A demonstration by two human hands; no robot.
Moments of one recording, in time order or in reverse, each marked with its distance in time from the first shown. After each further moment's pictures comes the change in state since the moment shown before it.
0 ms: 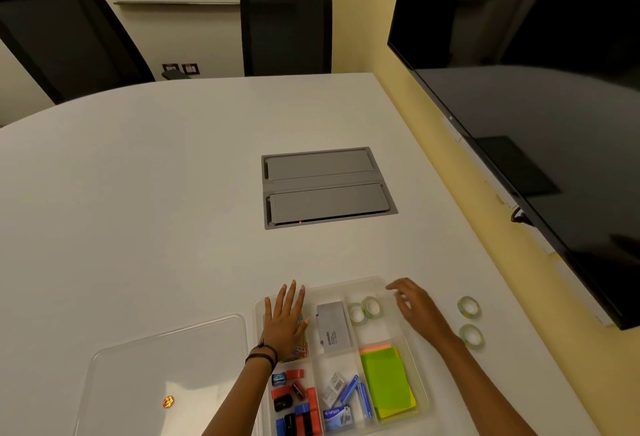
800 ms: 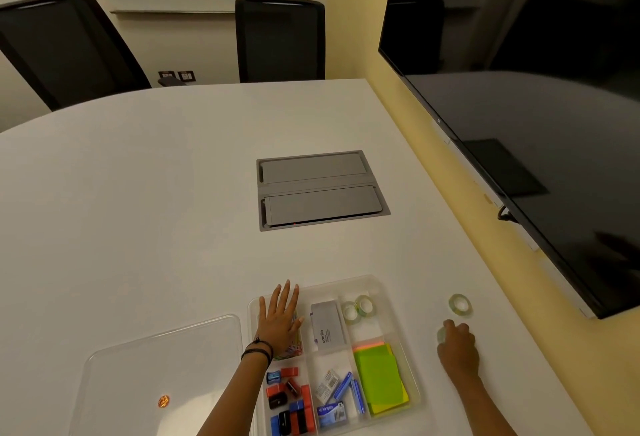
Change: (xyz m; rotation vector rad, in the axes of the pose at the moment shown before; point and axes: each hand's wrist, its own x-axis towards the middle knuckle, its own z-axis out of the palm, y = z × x) left_hand 0.005 0.002 0.001 0.085 -0.097 -0.070; right_hand -0.074 0.060 0.001 -0.466 0.003 0.712
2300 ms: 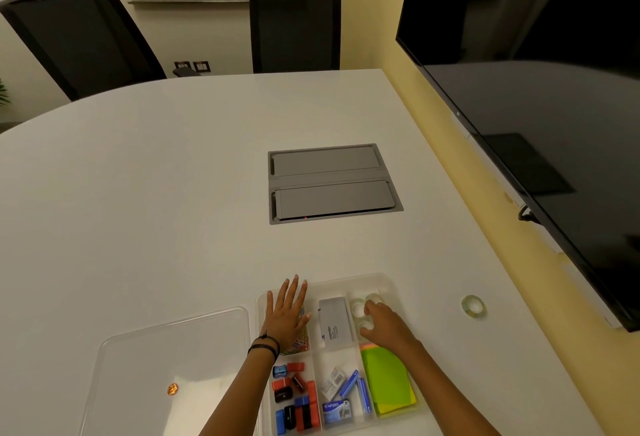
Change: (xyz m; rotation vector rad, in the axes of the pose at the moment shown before) left_hand 0.001 -0.004 0.006 0.011 0.098 0.012; right_hand -0.015 -0.126 0.004 0.138 -0.348 -0.566
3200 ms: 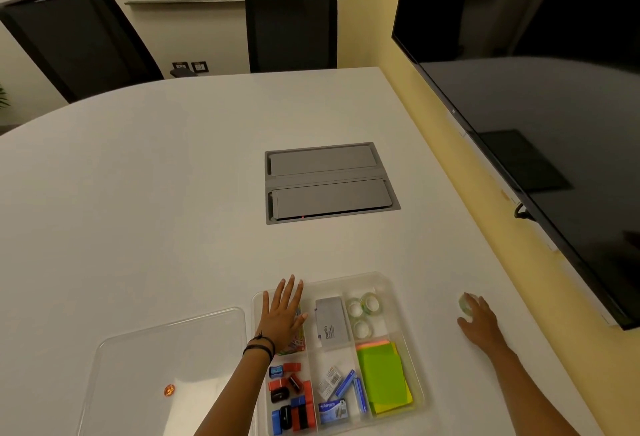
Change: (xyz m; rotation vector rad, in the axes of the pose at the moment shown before) left_hand -0.001 0.004 -0.005 0.027 -0.057 -0.010; right_hand -0.026 0.167 -0.057 0.272 0.345 0.393
